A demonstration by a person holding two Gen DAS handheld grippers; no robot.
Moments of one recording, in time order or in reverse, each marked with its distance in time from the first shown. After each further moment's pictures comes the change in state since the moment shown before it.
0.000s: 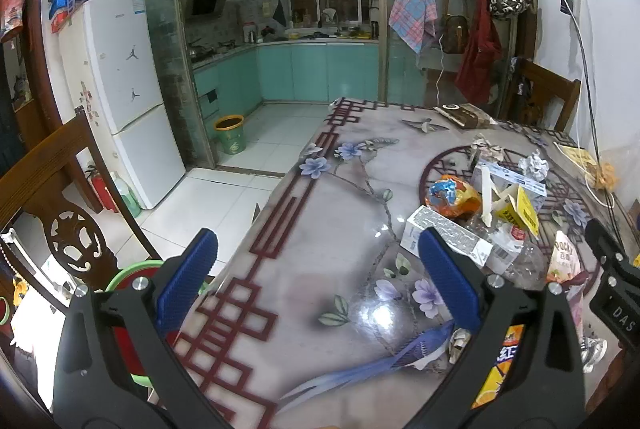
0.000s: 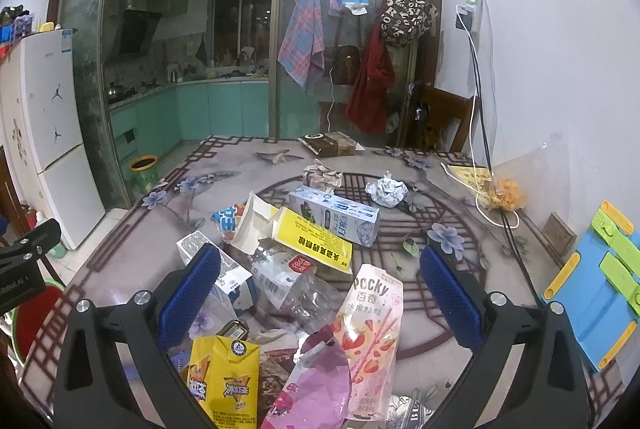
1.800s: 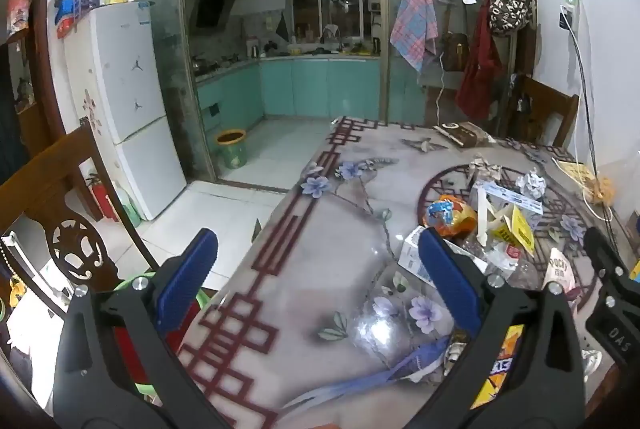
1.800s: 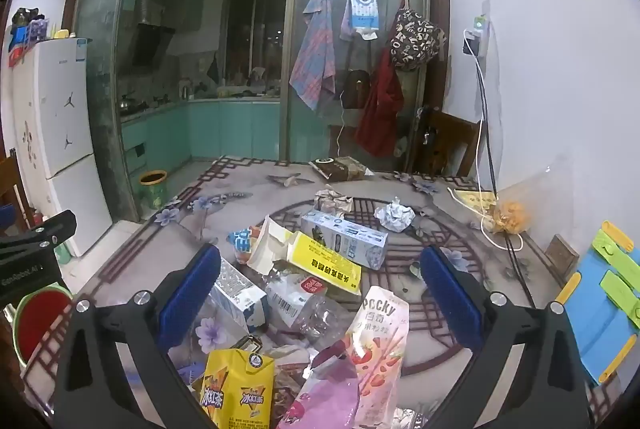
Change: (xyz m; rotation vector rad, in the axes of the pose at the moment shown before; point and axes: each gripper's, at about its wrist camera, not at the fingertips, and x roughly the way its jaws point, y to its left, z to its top) left arm -0.009 0.003 0.014 -0.004 -0.024 0.006; right arm -0.014 0.007 0.007 -0.032 -0.089 0.030
